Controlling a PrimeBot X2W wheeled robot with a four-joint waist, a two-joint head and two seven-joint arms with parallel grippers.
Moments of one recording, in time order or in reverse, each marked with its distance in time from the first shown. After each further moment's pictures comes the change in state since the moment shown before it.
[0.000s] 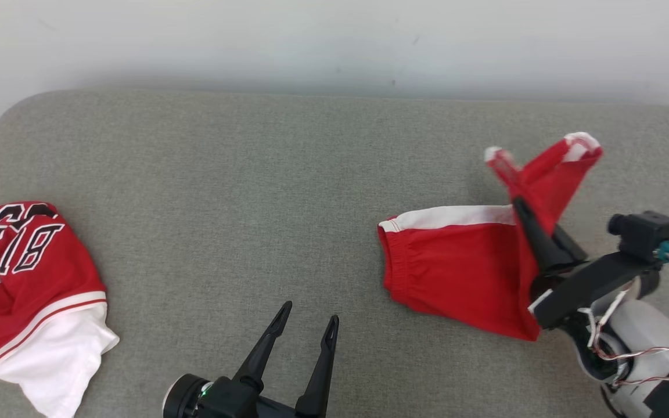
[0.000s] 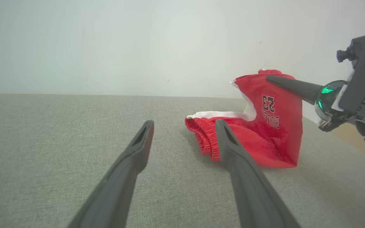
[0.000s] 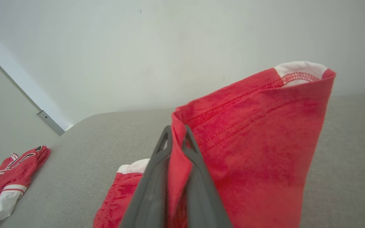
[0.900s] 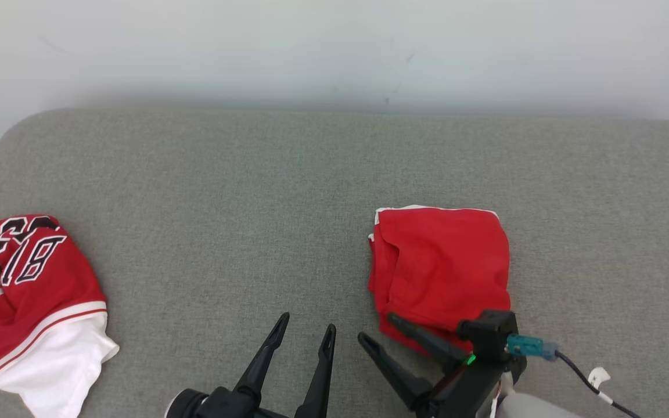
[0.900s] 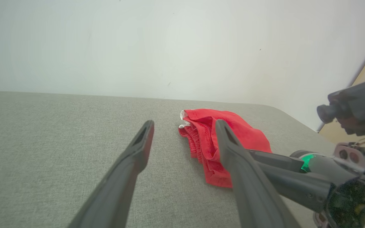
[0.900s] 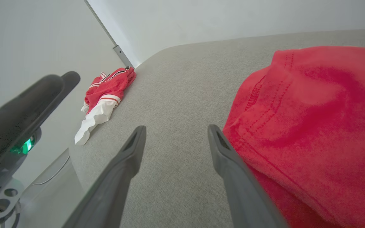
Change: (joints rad) left arm 0.038 -0.030 0.029 0.004 0.000 -0.006 0.000; right arm 0.042 0.133 0.402 -0.086 -0.023 0.000 0.008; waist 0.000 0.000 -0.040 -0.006
